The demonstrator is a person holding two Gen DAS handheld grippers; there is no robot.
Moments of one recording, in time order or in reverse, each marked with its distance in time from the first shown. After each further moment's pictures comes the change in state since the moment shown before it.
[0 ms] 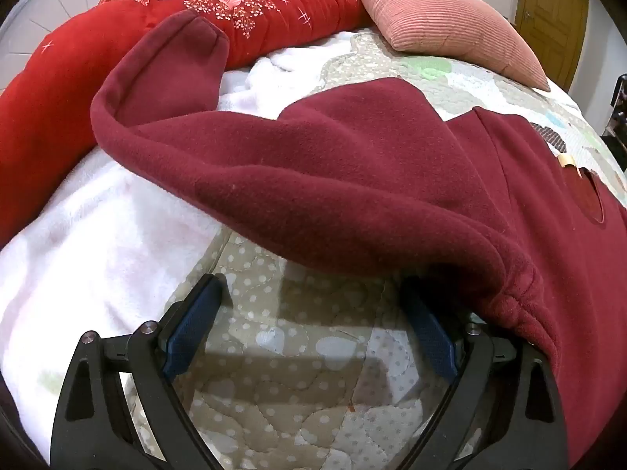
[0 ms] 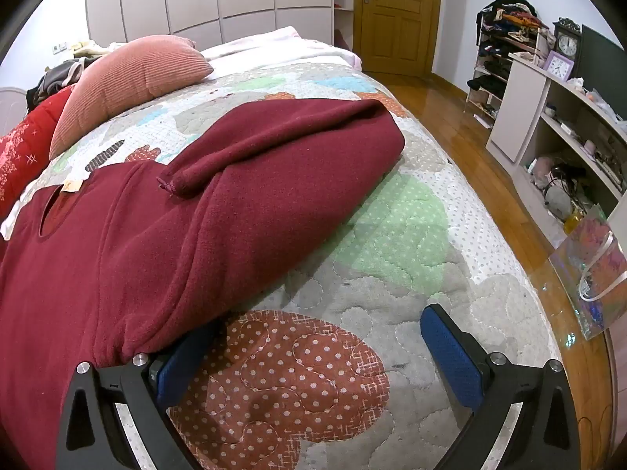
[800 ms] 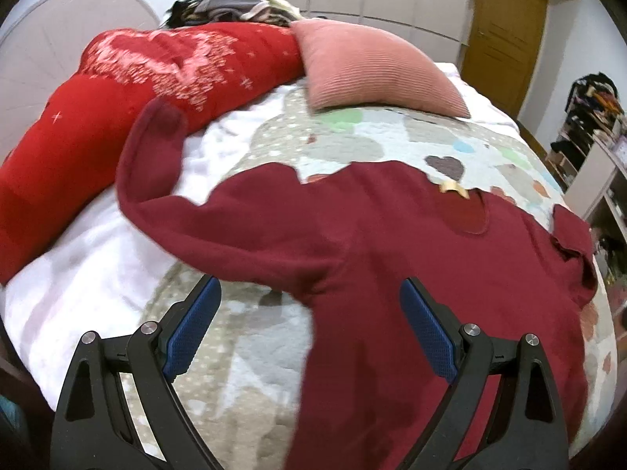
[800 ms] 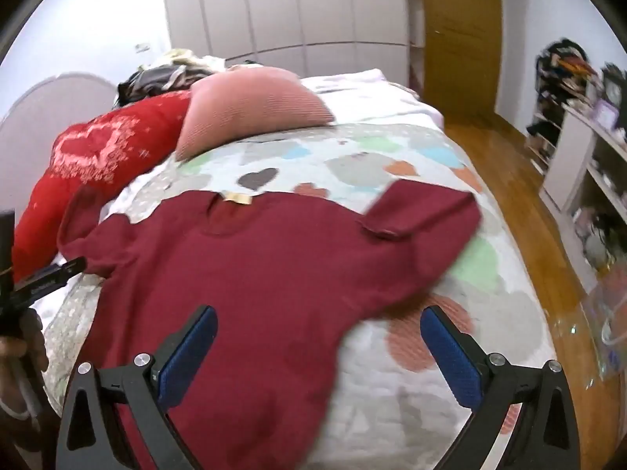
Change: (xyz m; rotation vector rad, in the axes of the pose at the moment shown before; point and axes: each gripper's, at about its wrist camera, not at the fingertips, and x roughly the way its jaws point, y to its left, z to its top) left arm -0.110 -0.056 0.004 0.050 -0.108 -0.145; right arm -0.156 0.102 -0.012 -0.156 -0.090 0.215
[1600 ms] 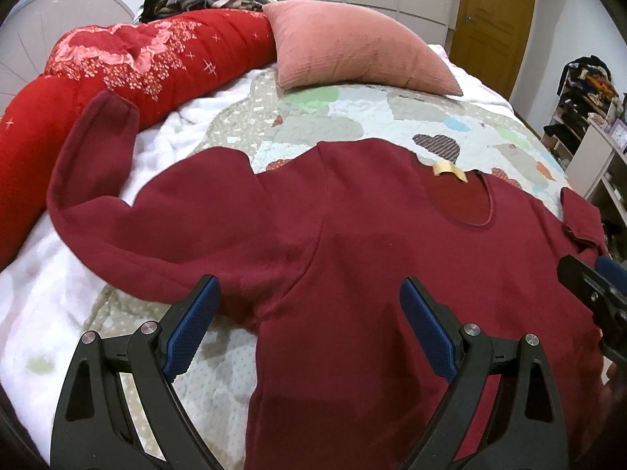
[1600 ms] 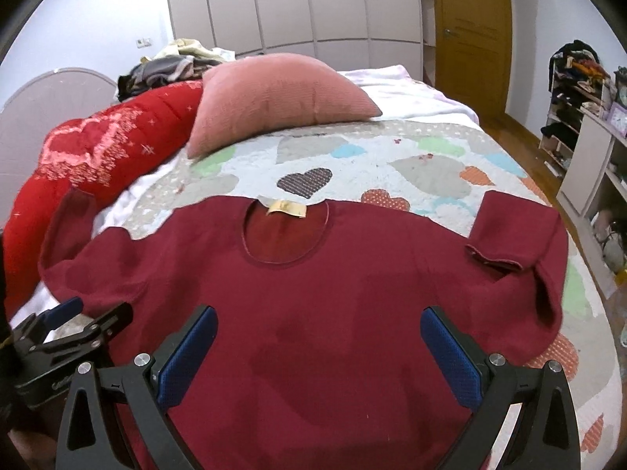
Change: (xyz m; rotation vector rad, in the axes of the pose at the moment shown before) left arm 0.059 -0.023 0.005 0.035 0.039 -0.030; right arm 0.101 0.083 0.033 0.028 -0.005 0.001
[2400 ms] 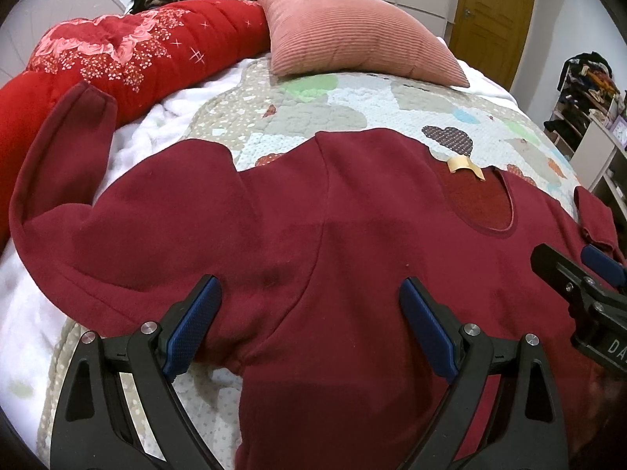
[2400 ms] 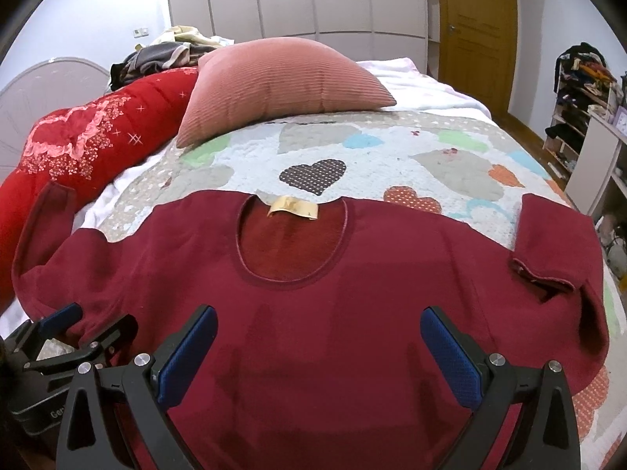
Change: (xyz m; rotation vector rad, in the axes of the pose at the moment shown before) left arm 0.033 0.000 0.007 0.011 0.019 -0.008; right arm 0.054 0.017 0.009 -0.016 0.013 -0.009
